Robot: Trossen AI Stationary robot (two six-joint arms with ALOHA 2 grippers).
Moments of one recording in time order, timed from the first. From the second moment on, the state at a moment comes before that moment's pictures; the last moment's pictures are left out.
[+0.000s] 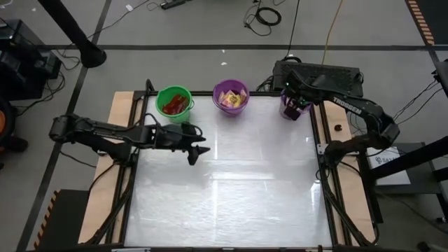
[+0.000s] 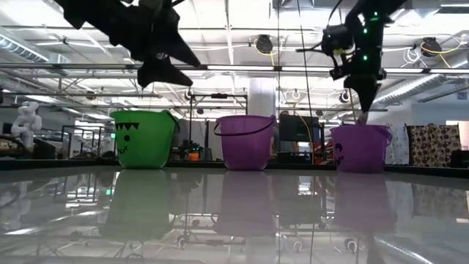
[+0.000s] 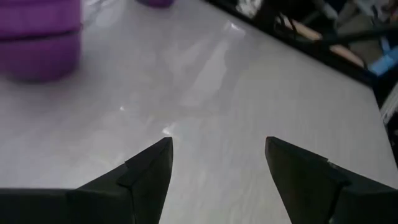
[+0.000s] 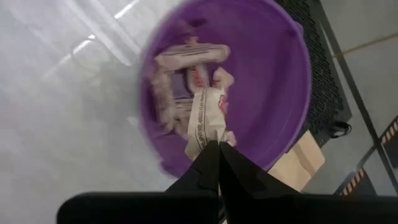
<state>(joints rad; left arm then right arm) -0.02 1.18 0.69 -0.03 -0.12 -0.46 -0.75 1.34 1.17 -1.17 0.36 -0.08</state>
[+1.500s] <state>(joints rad) 0.12 0.78 0.71 -0.39 0.05 -0.28 -0.82 1.35 1.34 -1.27 0.16 0.20</state>
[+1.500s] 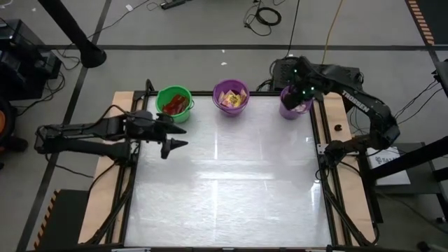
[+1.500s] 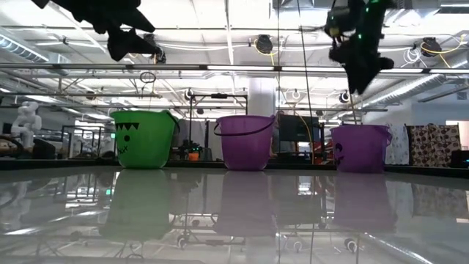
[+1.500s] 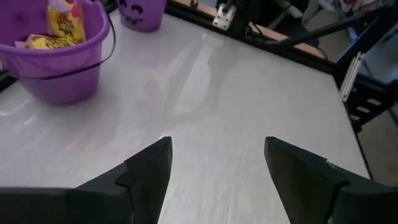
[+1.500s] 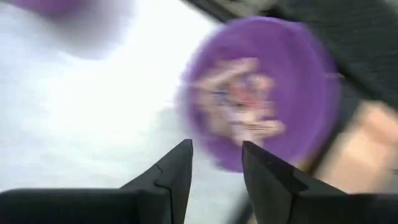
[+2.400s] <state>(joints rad) 0.16 0.32 0.44 -0.08 -0.02 -0.47 -0.26 0.92 0.42 0.48 -0.13 0.68</state>
